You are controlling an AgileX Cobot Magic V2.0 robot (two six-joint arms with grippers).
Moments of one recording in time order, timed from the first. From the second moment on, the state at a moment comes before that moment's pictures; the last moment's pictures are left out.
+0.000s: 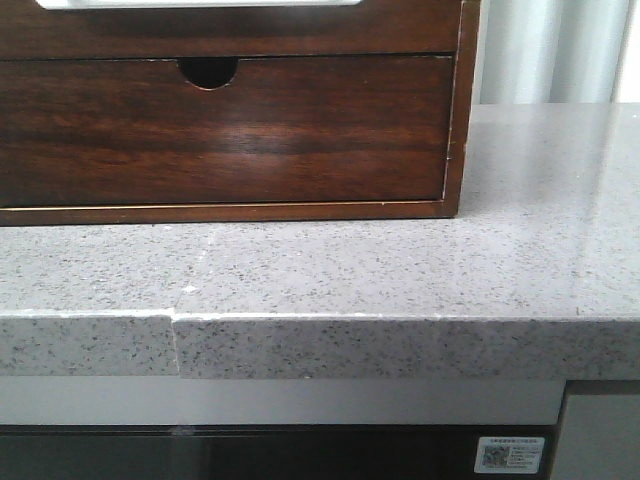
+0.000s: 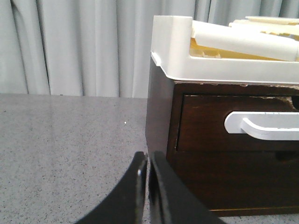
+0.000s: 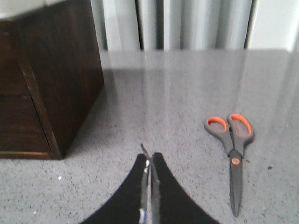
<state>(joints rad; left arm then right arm) -0.09 0.24 -0.47 -0.13 0.33 0.06 -0.03 0.27 -0.45 0.12 0.45 -0.08</state>
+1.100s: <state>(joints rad) -0.09 0.46 -0.55 -0.04 0.37 0.06 -0.03 0.45 -0.52 0.07 0.44 -0.08</state>
